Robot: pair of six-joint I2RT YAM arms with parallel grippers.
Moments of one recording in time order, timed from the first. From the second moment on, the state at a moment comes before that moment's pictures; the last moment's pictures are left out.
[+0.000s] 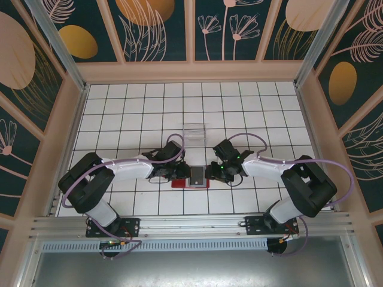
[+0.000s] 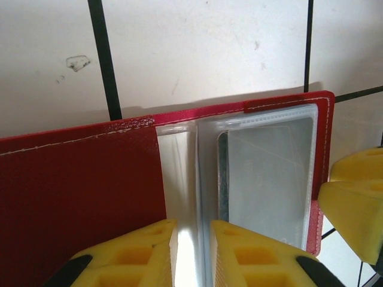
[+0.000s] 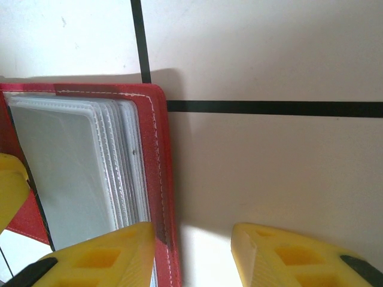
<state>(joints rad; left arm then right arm) -0.81 1.61 0.75 -0.17 0.27 -0.86 0.73 1.49 0.66 -0.35 -0.28 0.81</state>
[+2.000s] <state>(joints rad) -0.81 1.61 0.79 -0.22 0.23 -0.84 0.75 1.55 0.74 -0.43 -0.28 0.81</state>
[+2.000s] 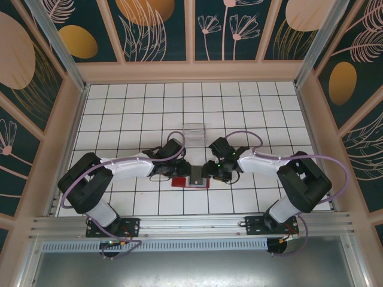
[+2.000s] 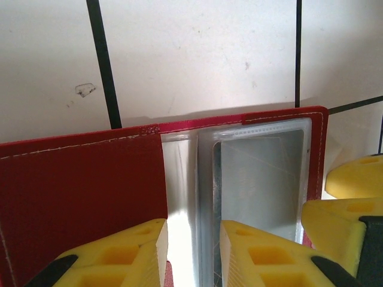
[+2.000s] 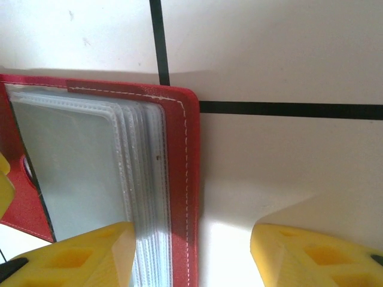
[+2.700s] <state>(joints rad) -0.81 1.61 0.78 -0.22 0.24 -0.84 0.76 1.55 0.74 -0.42 -0.27 0.83</state>
